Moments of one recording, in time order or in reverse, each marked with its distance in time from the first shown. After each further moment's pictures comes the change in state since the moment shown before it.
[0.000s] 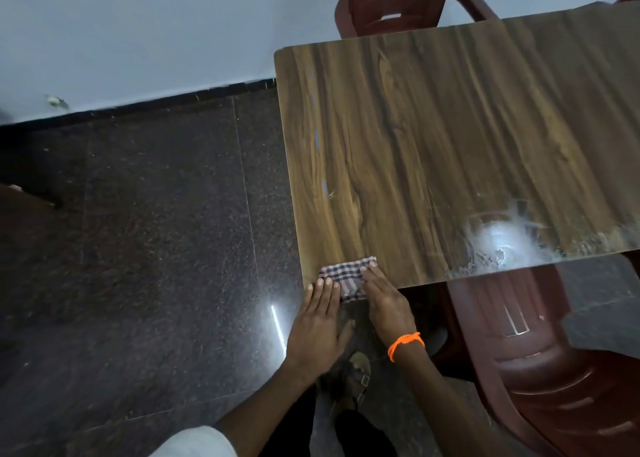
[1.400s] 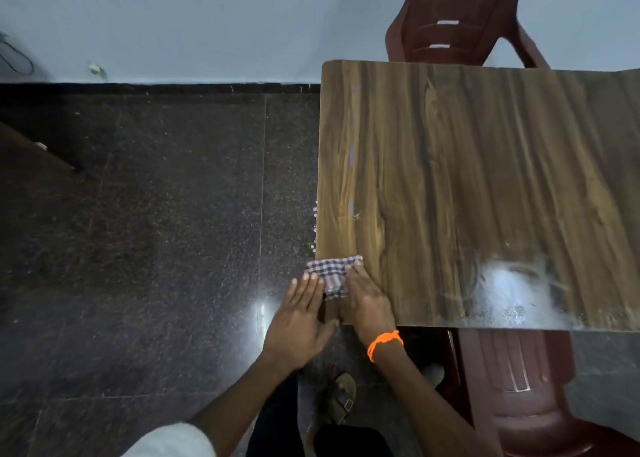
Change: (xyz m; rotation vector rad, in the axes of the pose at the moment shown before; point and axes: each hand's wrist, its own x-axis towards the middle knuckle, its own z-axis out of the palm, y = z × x) left_hand 0.024 -0.060 -0.011 -0.083 0.148 -0.085; right_hand 0.074 -0.031 0.021 0.011 -0.093 -0.115
